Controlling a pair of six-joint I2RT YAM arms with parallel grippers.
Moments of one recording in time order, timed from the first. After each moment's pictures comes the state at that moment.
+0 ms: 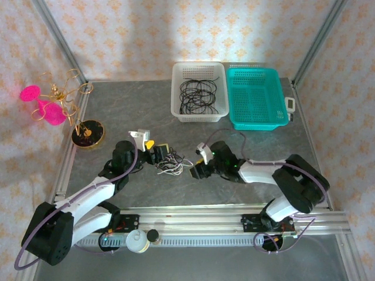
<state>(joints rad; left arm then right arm) -0.36 1.00 0.33 0.31 0.26 -0.39 0.73 1.57 0.59 0.27 -0.41 0.13</state>
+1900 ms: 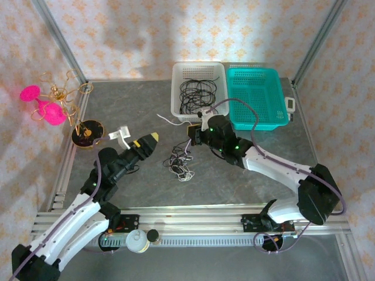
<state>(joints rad) -0.44 0.63 0.40 0.17 0.14 -0.95 0.76 1.37 0.92 0.05 -0.04 0.48</state>
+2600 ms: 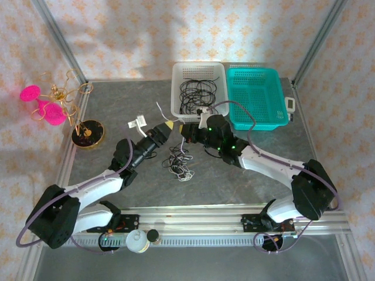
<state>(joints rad) -0.48 1.18 0.41 0.91 0.17 -1.03 0.76 1.42 0.91 0.21 -0.20 0.71</state>
